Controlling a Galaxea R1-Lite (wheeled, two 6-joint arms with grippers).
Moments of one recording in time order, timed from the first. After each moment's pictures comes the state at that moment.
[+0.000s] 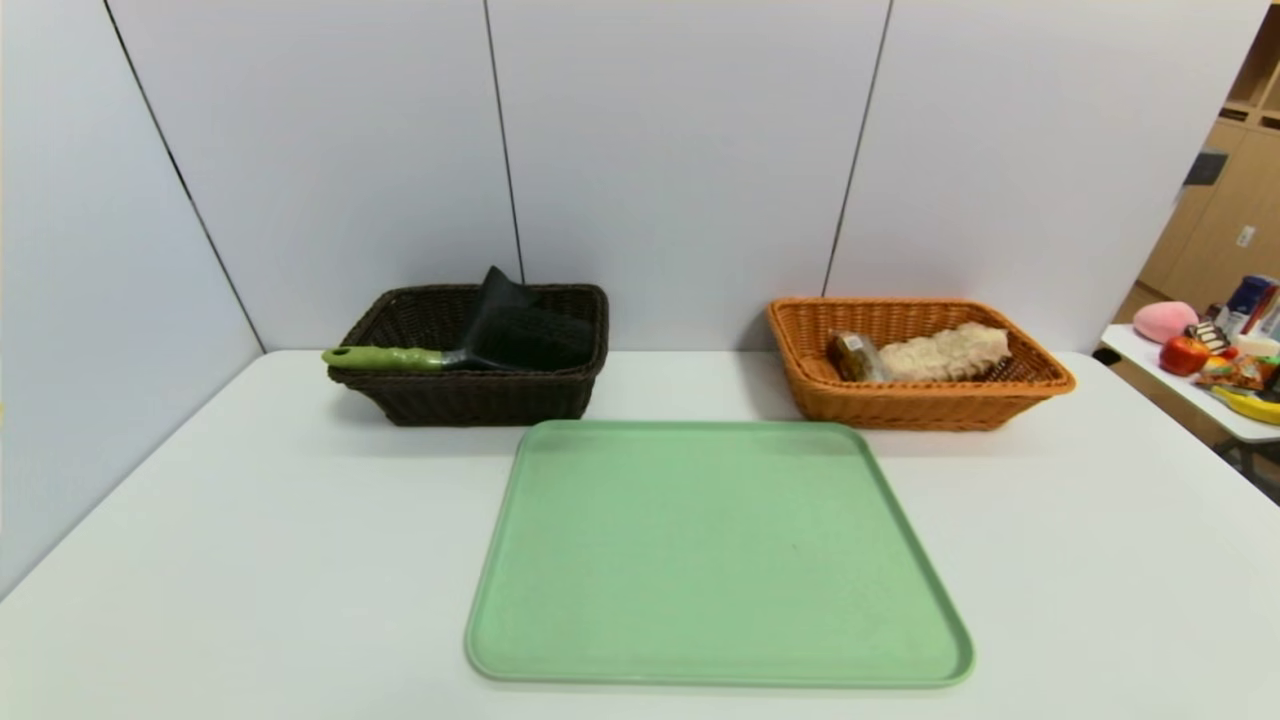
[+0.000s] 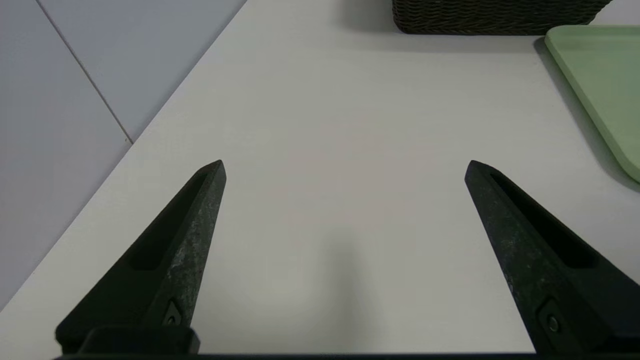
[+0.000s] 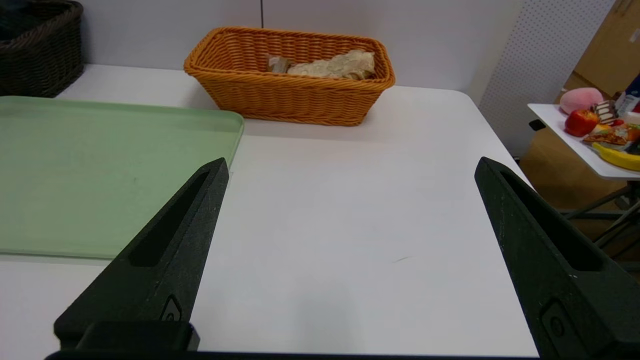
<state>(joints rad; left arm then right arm) 0.01 0.10 -0.13 0.08 0.14 0.01 0.04 0.26 -0.31 0.03 -0.06 -0.08</state>
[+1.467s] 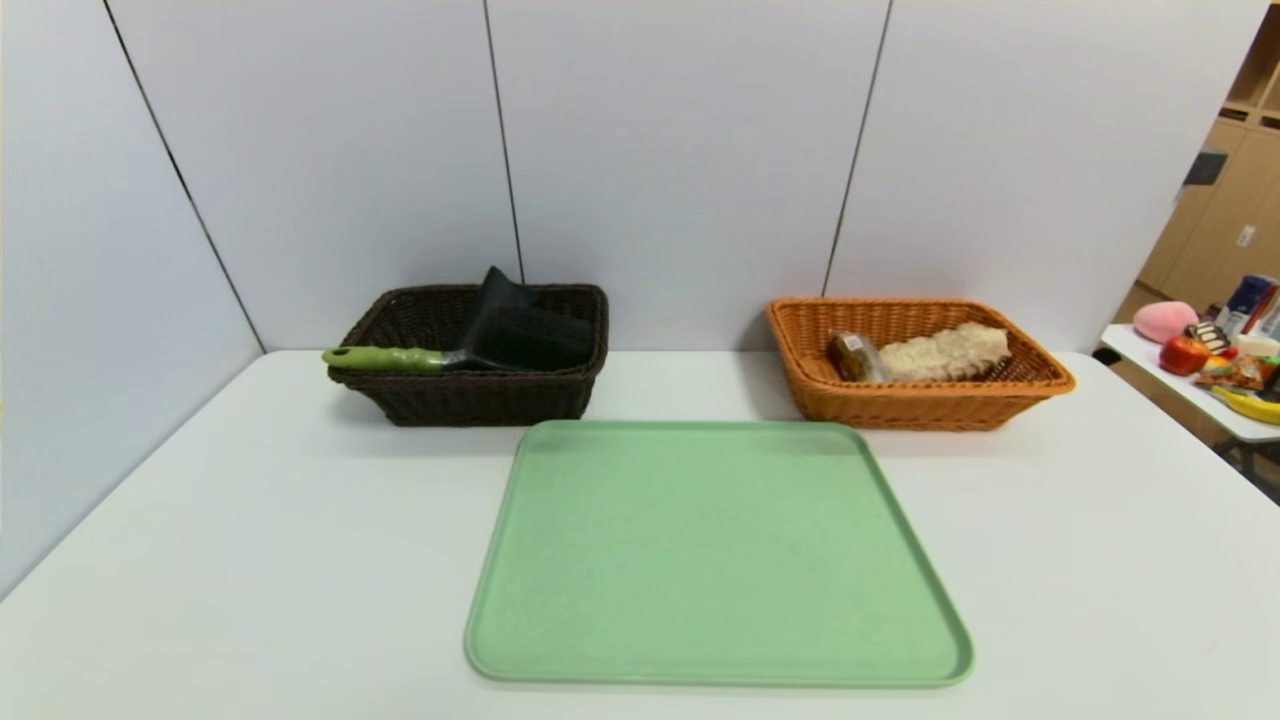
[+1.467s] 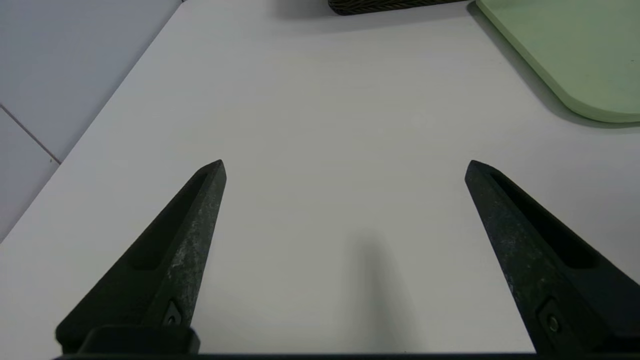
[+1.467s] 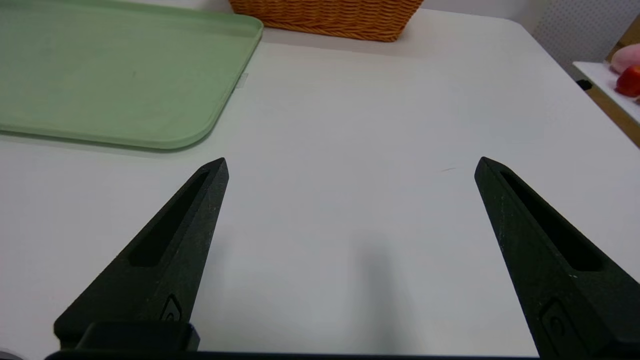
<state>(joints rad) 0.00 0.00 -0.03 0.08 -0.01 0.08 0.00 0.00 -0.04 0.10 0.03 -0.08</state>
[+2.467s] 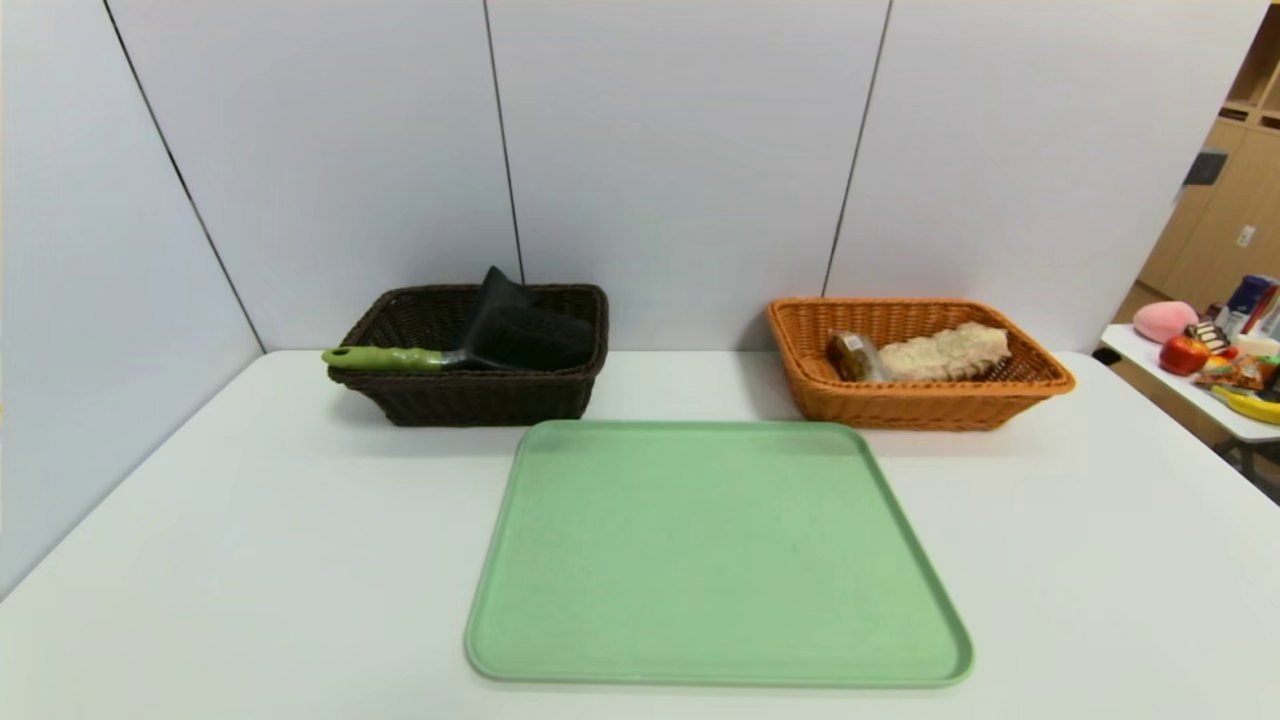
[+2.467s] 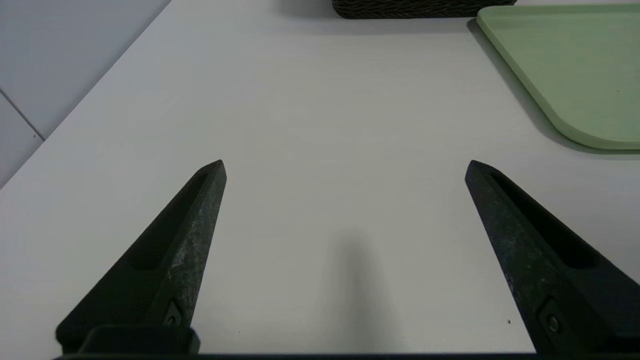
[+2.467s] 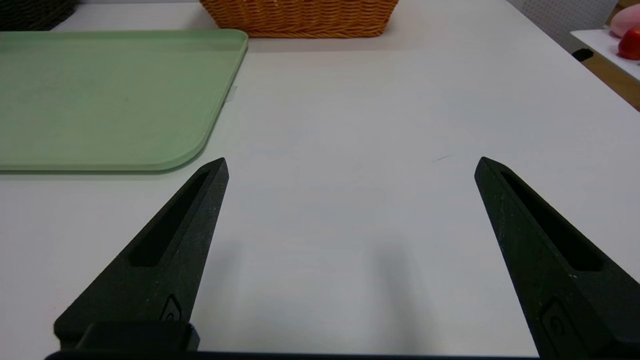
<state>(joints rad) 0.00 0.00 -0.03 0.08 0.00 -0.01 0.00 0.00 -0.04 0.10 -0.01 0.01</state>
